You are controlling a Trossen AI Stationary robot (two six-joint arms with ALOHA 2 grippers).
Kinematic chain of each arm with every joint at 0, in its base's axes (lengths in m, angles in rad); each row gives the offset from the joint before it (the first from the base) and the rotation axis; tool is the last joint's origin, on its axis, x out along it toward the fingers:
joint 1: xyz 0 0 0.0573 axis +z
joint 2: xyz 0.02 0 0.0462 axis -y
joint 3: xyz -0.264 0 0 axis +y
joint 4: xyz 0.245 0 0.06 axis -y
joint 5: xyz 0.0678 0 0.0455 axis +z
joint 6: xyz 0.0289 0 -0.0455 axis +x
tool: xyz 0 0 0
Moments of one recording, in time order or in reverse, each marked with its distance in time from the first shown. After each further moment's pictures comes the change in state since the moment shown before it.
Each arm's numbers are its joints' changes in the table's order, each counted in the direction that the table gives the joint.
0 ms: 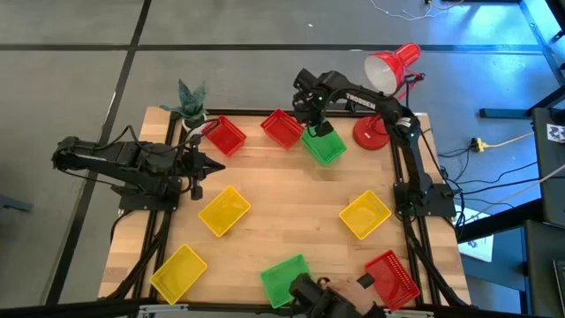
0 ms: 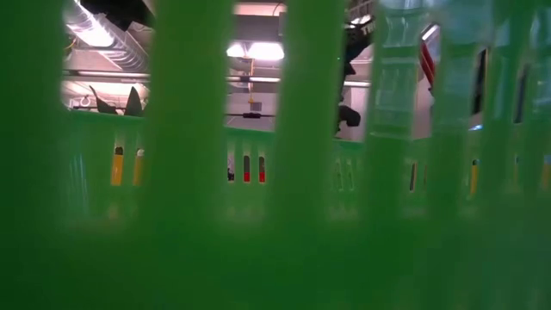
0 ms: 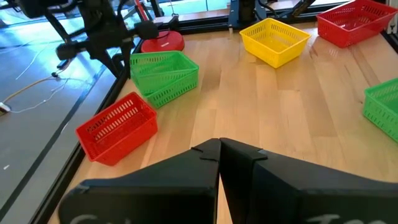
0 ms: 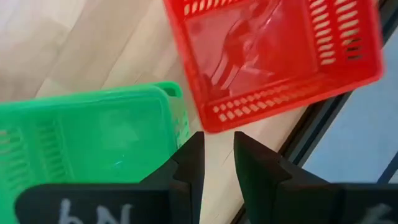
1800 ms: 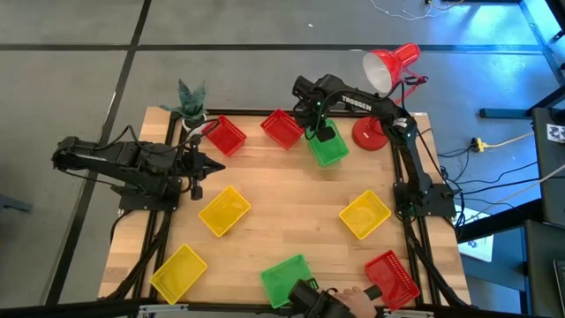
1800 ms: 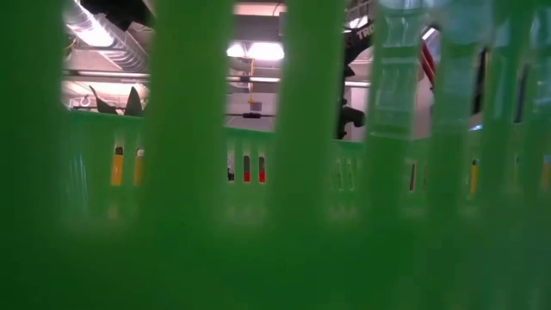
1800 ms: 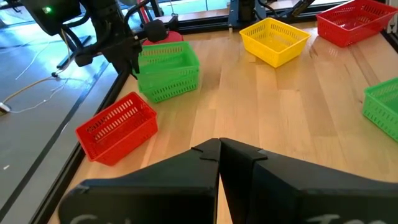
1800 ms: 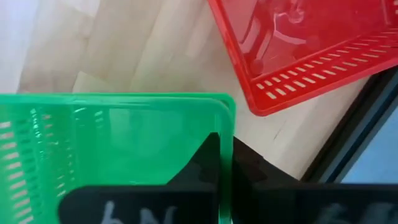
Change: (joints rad) left arm 0.000 0.000 0.000 -0.001 0.000 0.001; right arm 0.023 -0.029 0.001 -0.111 -0.056 0.131
